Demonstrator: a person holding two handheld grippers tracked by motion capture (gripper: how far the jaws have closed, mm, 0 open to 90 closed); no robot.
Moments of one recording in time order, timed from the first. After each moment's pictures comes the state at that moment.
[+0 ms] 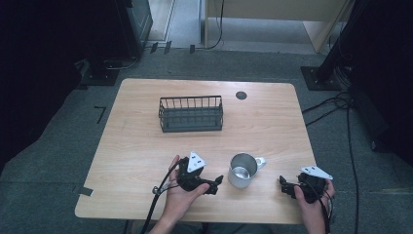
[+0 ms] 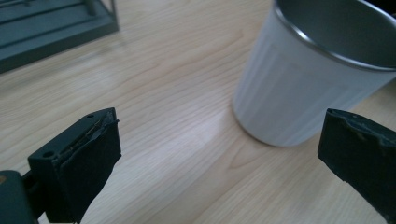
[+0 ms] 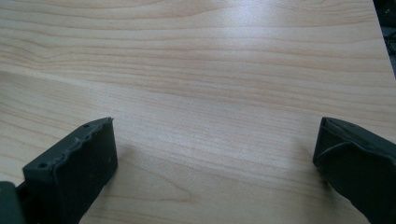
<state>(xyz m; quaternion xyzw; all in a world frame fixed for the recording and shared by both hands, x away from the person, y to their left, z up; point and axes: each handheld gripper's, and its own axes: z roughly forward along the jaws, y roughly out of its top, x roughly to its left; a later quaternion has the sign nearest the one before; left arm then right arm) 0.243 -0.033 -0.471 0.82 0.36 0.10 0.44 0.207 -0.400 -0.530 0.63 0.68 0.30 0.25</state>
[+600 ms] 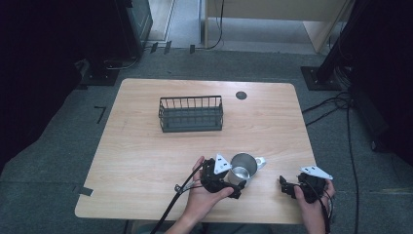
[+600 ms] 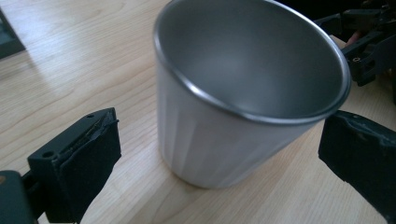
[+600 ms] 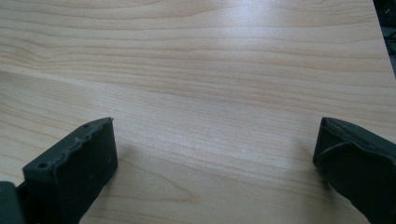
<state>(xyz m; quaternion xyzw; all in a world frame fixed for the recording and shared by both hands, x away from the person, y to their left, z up) 0.241 -0.094 -0.475 0.84 0.32 0.08 0.44 0.207 -0.400 -0.530 0.63 0.68 0.30 0.25</state>
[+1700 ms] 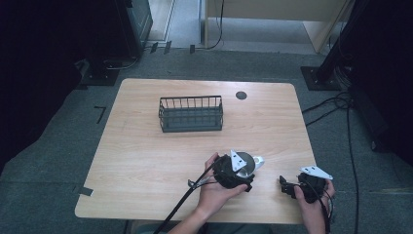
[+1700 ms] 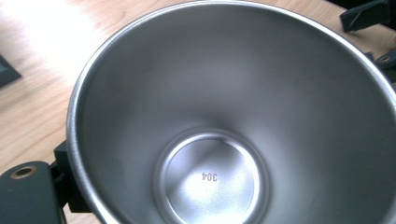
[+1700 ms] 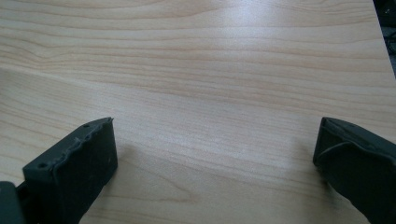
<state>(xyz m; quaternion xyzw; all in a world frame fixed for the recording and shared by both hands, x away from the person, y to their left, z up) 0.254 -0.127 -0.481 0.85 0.31 0.14 0.40 0.207 -0.400 -0.530 0.63 0.68 0.30 0.25</state>
